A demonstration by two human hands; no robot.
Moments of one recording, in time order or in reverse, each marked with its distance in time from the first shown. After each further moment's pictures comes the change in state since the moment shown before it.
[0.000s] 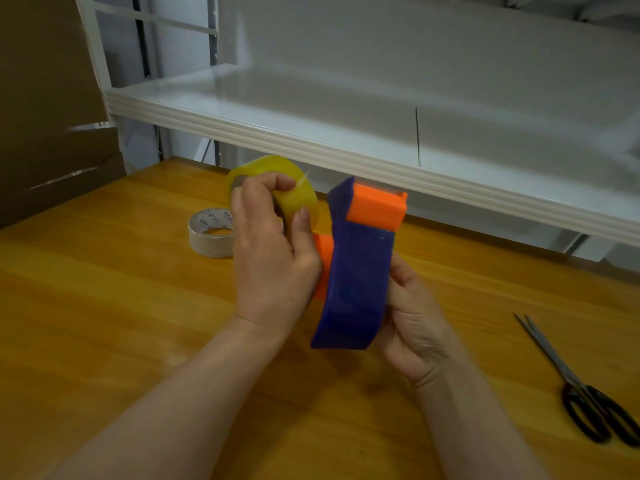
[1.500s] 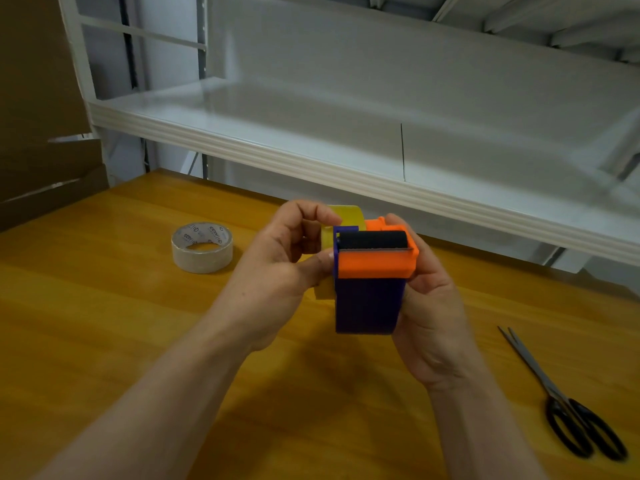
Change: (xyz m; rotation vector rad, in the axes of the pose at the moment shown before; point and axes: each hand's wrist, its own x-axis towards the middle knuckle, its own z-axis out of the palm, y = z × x) left_hand 0.010 0.017 -0.012 -0.710 -0.644 -0.399; right_hand 0.001 -0.027 -0.024 -0.312 0.000 -0.284
